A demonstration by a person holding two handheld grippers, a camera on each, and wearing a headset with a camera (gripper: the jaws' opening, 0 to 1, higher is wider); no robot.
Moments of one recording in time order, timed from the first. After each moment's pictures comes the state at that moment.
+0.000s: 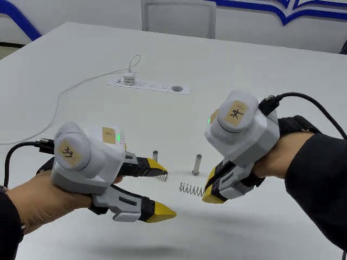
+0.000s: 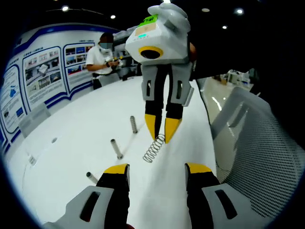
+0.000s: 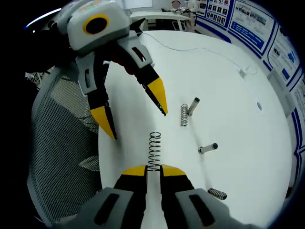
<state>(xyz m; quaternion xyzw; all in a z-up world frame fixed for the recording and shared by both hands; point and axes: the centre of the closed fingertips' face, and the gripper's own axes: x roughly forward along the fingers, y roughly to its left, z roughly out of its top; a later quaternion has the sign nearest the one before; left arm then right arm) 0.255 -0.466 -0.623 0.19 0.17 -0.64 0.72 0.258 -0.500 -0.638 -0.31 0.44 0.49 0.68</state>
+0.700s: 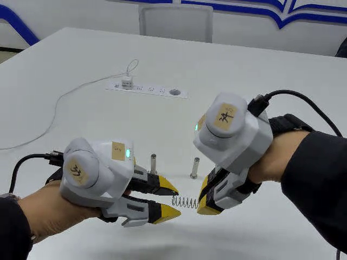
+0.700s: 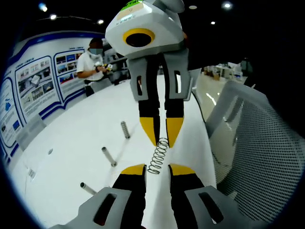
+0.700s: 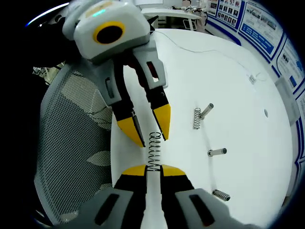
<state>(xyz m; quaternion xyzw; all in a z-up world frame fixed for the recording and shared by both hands) 0.244 -0.477 -0.626 0.21 0.14 -0.66 0.70 0.238 -0.491 -0.632 -0.33 0.45 0.52 0.65</state>
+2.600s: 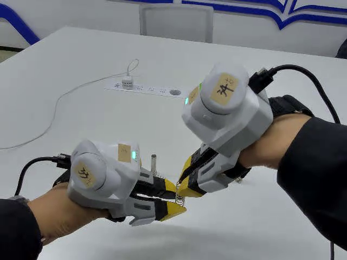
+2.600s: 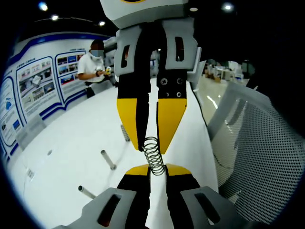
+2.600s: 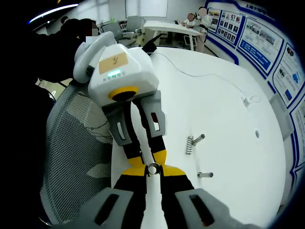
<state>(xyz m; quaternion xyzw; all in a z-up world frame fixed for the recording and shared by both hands) 0.245 -0.486 -0.626 0.20 0.14 -0.66 0.71 0.248 -0.455 -0.590 -0.33 0.38 0.53 0.68</state>
